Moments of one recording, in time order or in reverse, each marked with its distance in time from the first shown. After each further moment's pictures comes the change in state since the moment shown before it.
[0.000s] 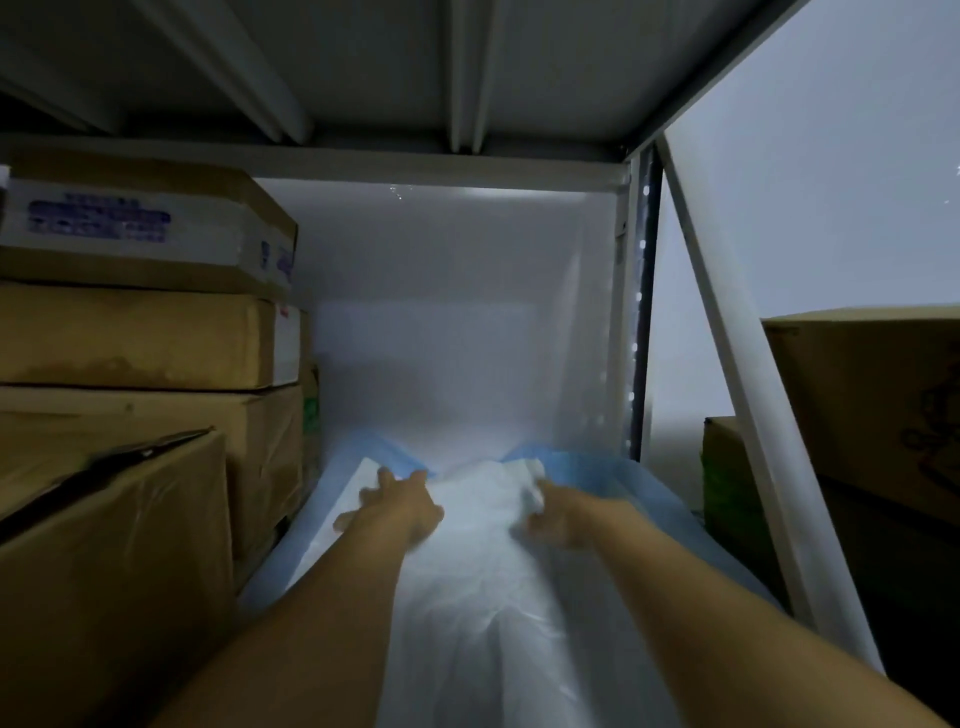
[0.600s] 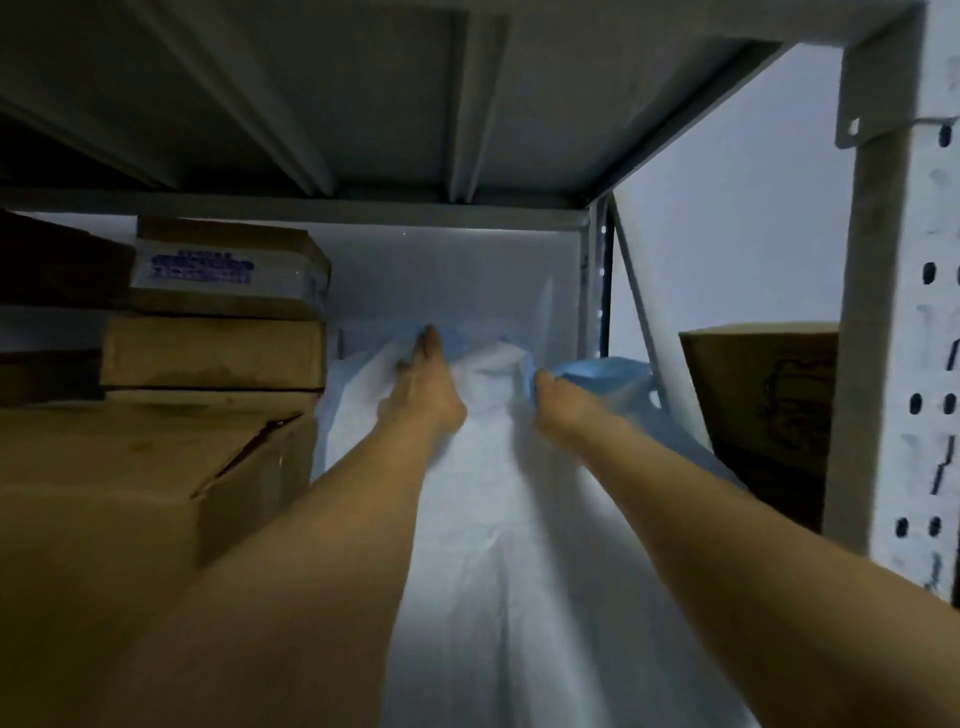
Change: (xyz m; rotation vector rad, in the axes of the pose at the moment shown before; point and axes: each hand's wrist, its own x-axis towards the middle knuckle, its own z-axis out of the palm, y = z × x) left_hand -0.092 0.049 -0.114 -0.272 0.446 0.362; right_hand -0.102 -0.042 -0.080 -0.068 0.527 -0.051
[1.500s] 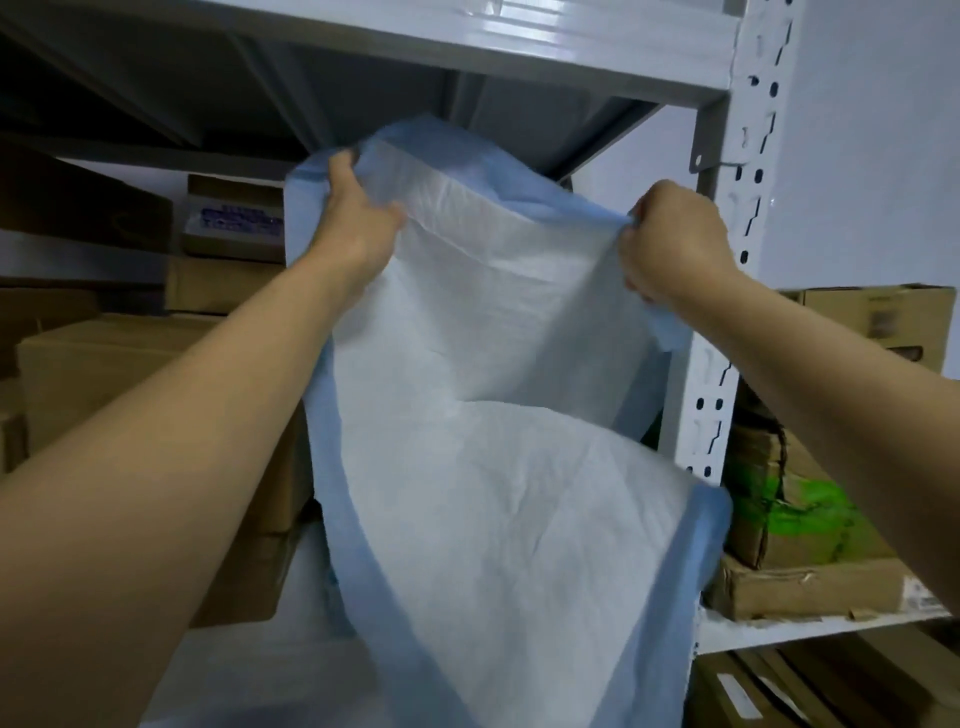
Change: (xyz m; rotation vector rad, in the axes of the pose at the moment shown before) left_hand -0.135 0.068 -0.177 -0.727 0.277 0.019; right_hand -0.174 -0.017 -0.187 0.194 0.524 0.167
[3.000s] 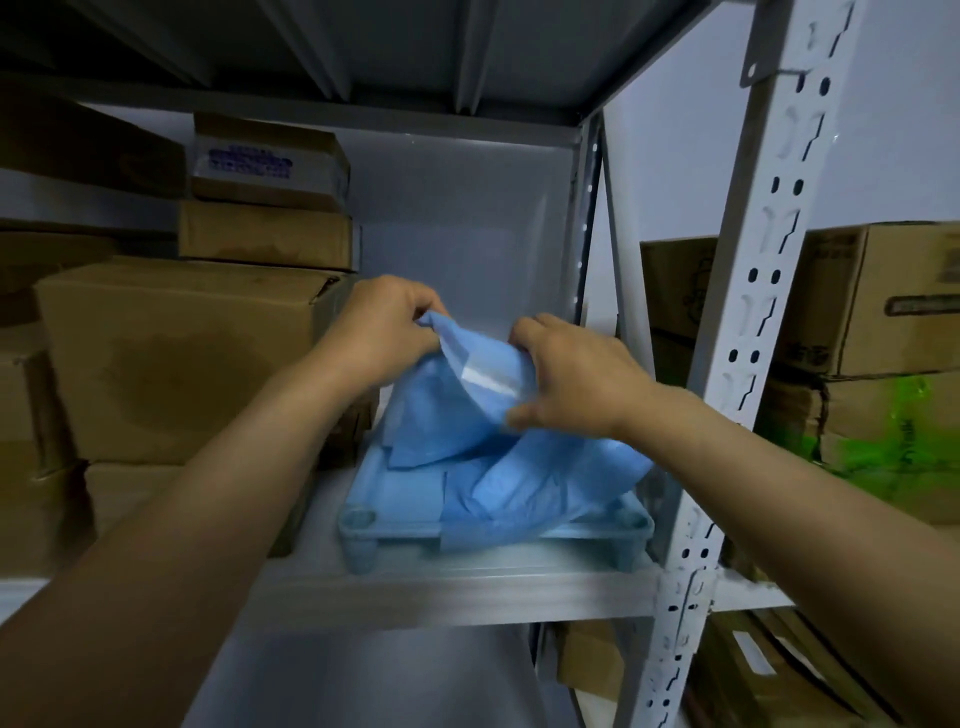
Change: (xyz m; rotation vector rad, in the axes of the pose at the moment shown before) left_hand -0.084 -0.063 -0.002 0.536 -0.335 0.201; right_hand -0.092 0.023 0.070 -0.201 -0.581 -0.522
